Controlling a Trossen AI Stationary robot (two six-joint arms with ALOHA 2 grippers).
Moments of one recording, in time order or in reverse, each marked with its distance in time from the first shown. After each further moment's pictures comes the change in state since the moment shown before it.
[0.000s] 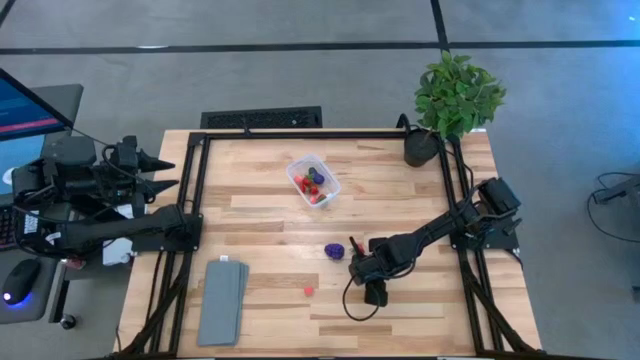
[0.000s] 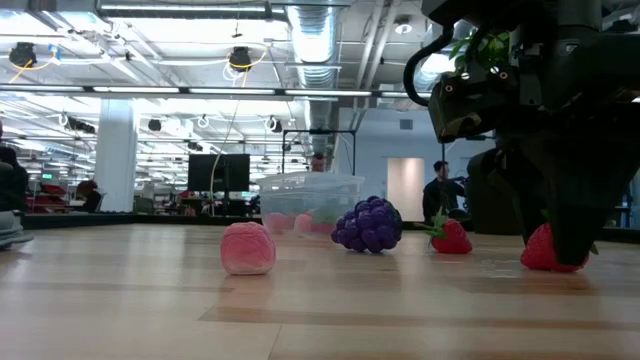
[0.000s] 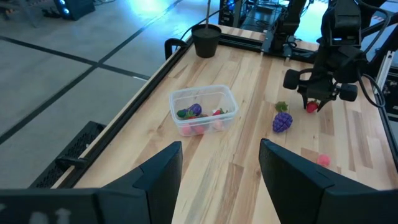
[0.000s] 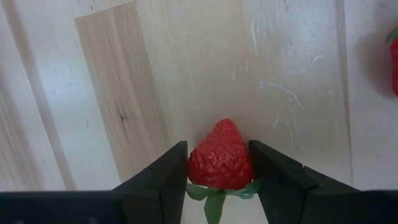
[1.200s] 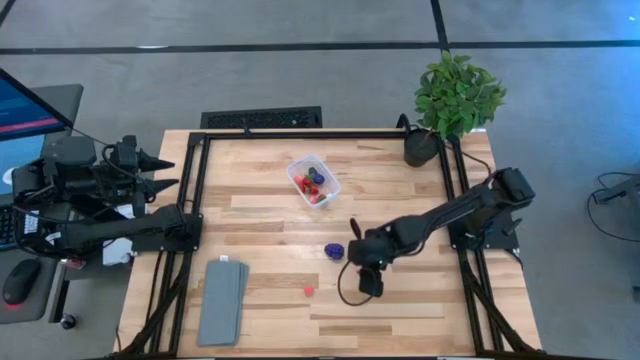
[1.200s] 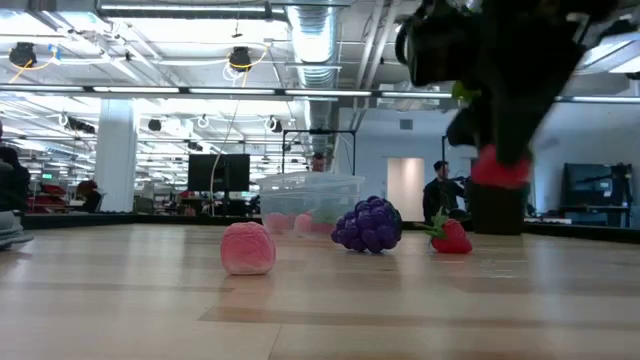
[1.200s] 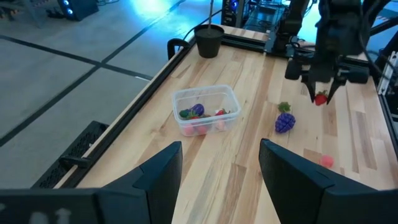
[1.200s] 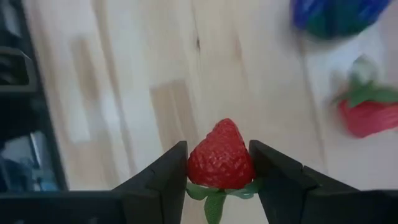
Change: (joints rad) left arm 0.000 0.000 0.000 0.001 -0.012 0.000; right arm -0.090 -0.152 0.016 0.031 -0.082 0.001
